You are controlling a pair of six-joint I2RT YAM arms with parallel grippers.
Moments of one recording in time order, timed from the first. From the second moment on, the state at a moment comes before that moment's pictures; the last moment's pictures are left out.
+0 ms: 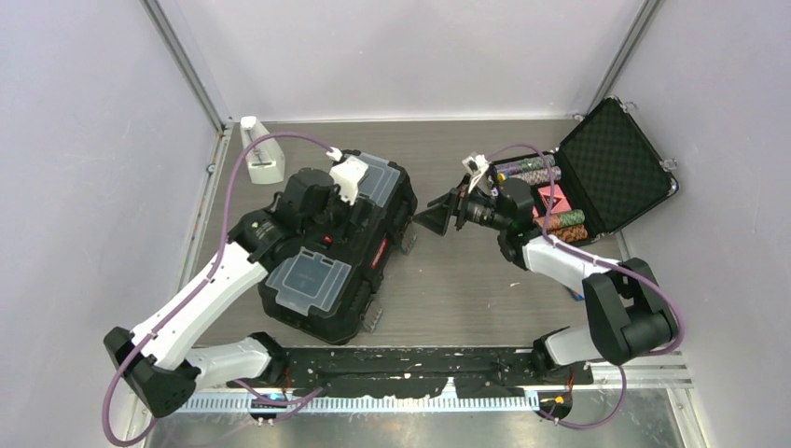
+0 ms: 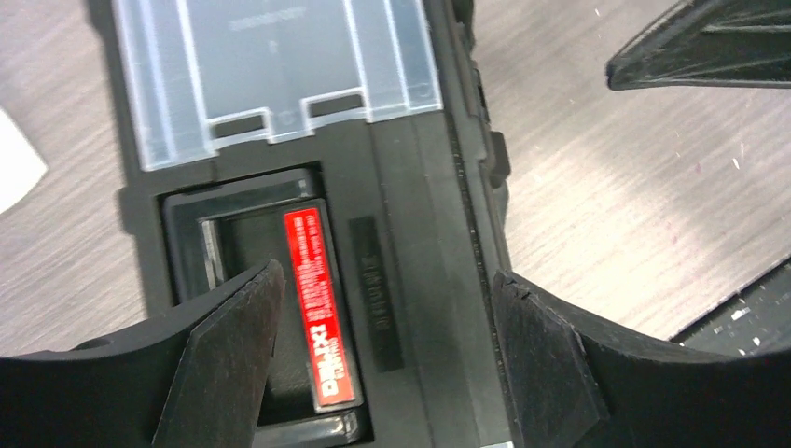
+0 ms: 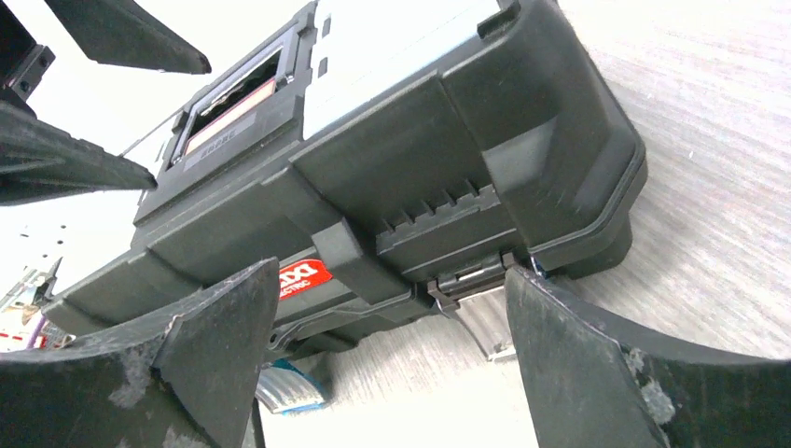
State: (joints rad) left arm -0.69 1.14 1.21 -0.71 -0.06 -0.03; right arm 0.38 1.39 0.67 0.60 -0.75 0.47
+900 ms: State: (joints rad) left arm -0.68 0.85 0.96 -0.51 -0.30 0.05; right arm 0.43 1.56 0.52 0.77 -0.49 0.66
